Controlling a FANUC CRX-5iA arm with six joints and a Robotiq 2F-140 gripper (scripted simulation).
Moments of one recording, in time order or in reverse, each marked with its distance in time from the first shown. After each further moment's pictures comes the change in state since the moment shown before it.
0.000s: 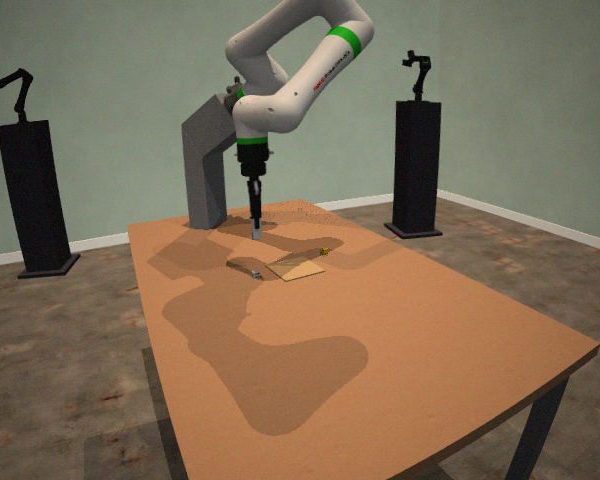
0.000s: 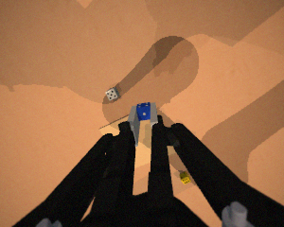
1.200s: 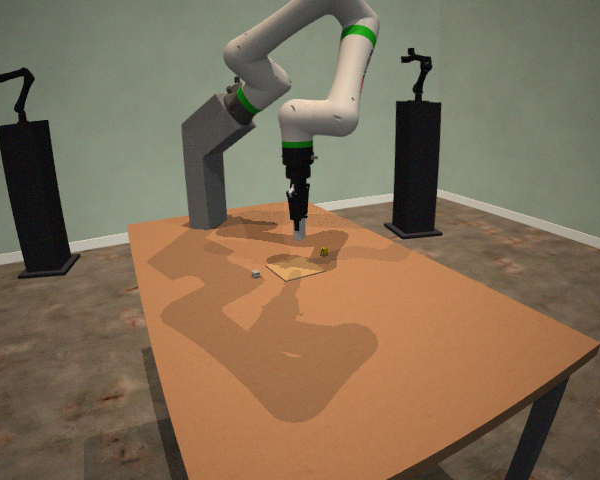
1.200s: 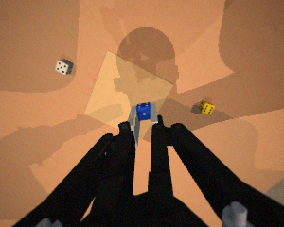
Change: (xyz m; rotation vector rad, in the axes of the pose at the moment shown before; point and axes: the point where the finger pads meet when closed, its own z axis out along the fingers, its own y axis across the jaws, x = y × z) arm -0.134 -0.008 0.016 -0.015 0.000 0.636
